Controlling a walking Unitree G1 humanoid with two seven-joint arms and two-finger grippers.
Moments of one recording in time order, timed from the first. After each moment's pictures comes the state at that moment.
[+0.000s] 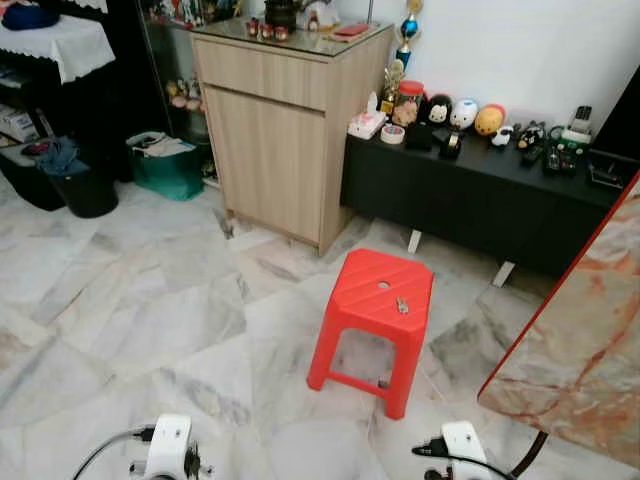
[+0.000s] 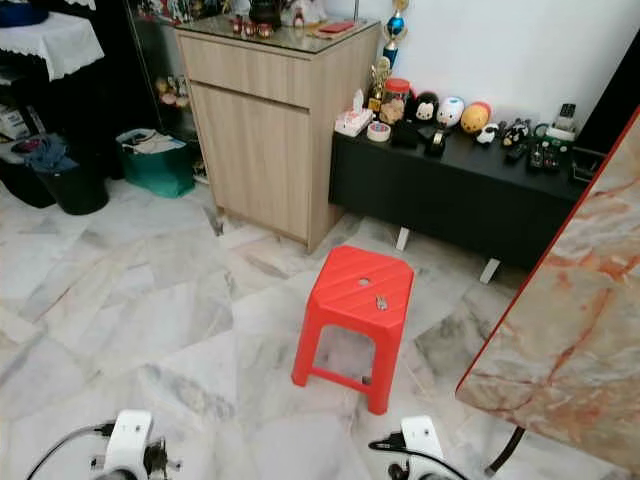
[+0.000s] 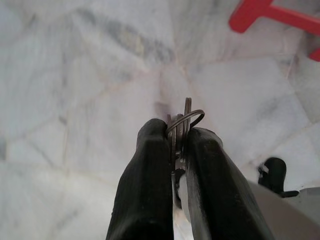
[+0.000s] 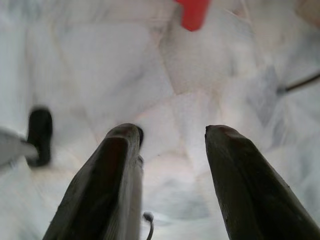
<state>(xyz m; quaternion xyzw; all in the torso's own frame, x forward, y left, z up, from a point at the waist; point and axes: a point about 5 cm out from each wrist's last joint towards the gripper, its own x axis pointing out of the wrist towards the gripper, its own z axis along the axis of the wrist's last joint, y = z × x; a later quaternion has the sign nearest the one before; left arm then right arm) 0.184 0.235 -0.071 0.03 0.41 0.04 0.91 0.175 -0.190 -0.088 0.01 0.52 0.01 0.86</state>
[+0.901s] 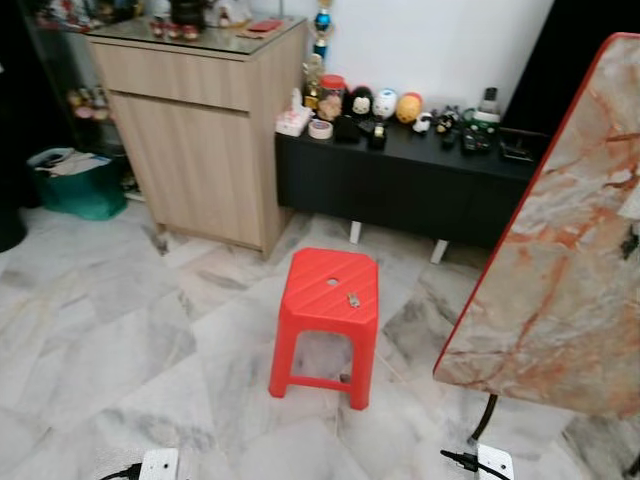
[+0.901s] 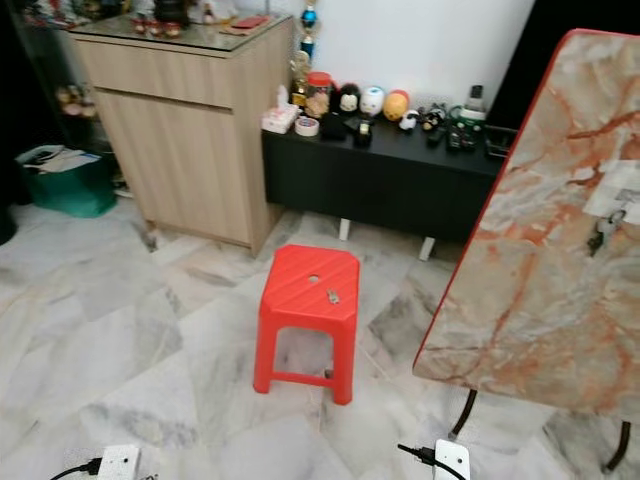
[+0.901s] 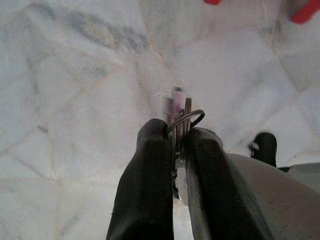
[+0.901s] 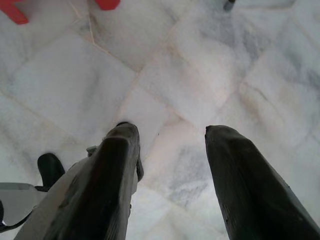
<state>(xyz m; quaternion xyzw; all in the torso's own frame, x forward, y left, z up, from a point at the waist) 0.157 0.240 -0.083 0.01 0.46 0.07 0.89 0.154 -0.201 -0.096 0.10 0.53 -0.10 0.83</state>
